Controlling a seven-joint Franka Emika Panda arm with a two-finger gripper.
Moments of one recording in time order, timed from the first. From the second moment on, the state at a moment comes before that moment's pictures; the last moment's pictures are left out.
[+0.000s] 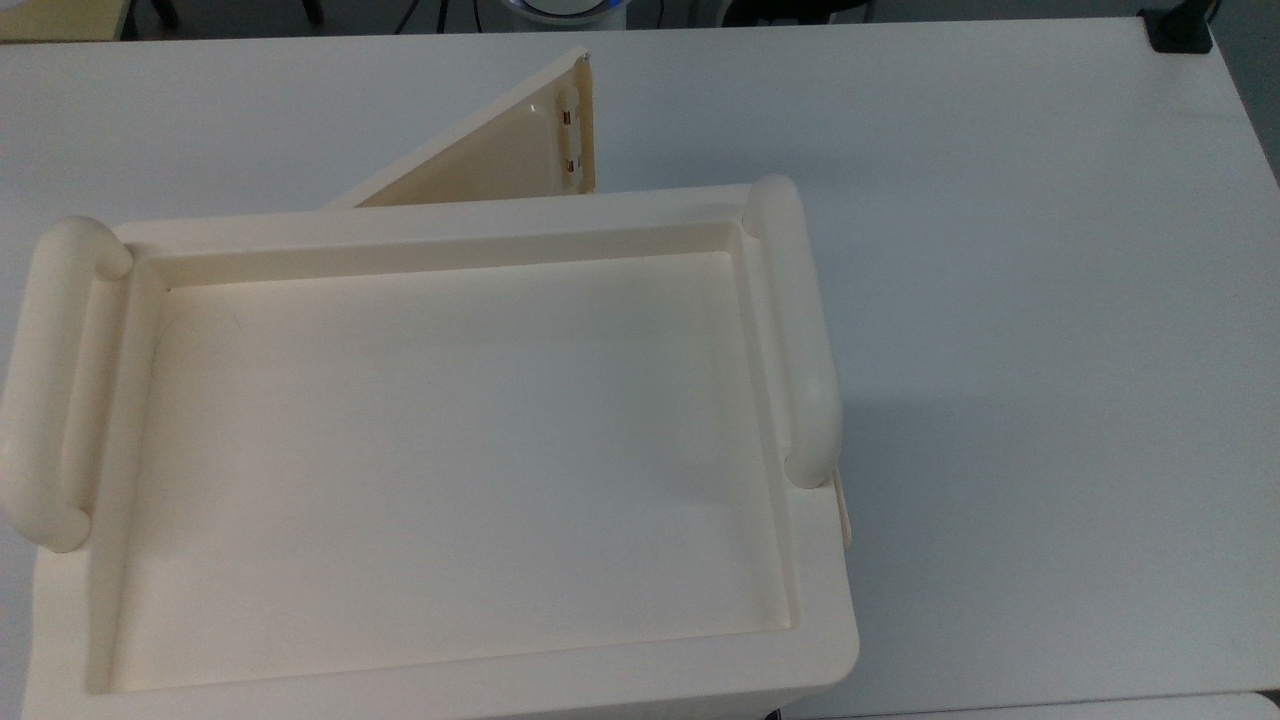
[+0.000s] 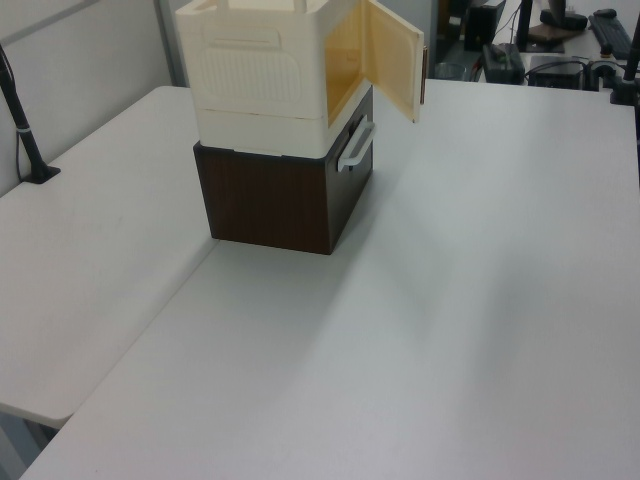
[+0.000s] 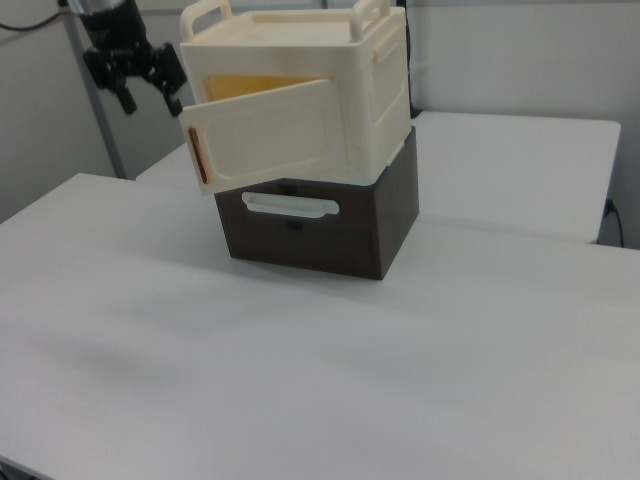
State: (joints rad) arm 0.12 0.06 0.02 -1.31 -0.04 1.56 0.02
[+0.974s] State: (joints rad) arm 0.12 0.15 0.02 -1.32 -0.05 1.83 0.04
